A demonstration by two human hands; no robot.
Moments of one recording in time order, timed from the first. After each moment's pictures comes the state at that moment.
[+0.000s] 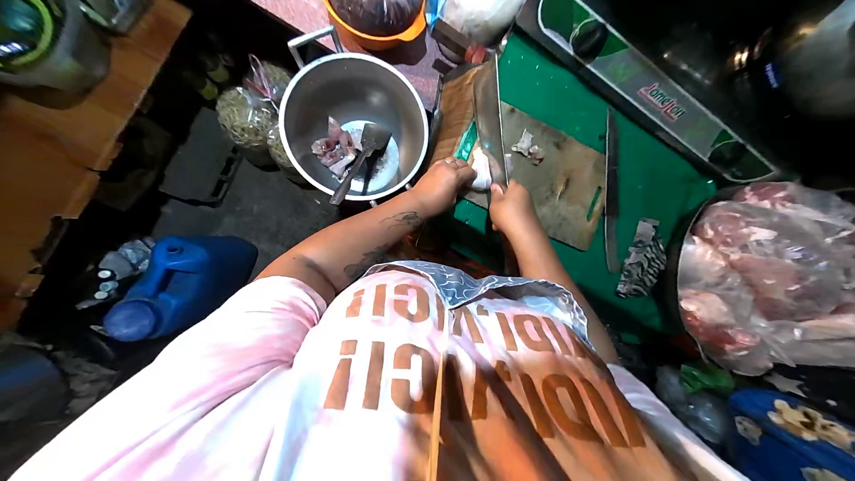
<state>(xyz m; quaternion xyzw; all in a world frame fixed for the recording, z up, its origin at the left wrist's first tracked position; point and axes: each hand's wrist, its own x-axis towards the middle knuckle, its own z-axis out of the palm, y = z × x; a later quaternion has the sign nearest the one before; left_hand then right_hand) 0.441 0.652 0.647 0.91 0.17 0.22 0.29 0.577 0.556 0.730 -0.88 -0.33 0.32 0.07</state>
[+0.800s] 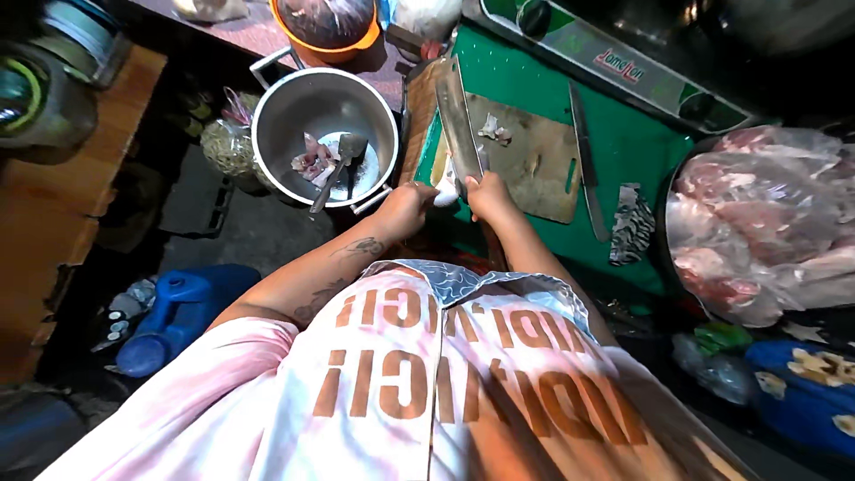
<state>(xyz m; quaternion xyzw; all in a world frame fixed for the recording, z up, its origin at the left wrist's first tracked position) 0.404 0.603 0.695 0.89 0.24 0.09 0.37 0.587 0.538 0.727 -0.86 -0.31 0.38 0.14</state>
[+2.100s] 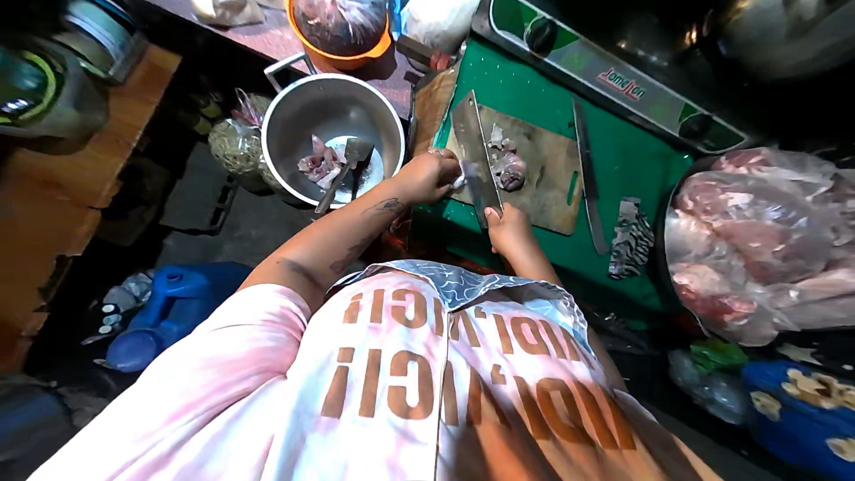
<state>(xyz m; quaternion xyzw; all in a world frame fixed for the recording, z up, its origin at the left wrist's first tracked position) 0.456 0.670 0.670 0.93 0.10 0.14 0.32 0.593 0.485 0.736 -0.88 -0.32 0.34 0.10</state>
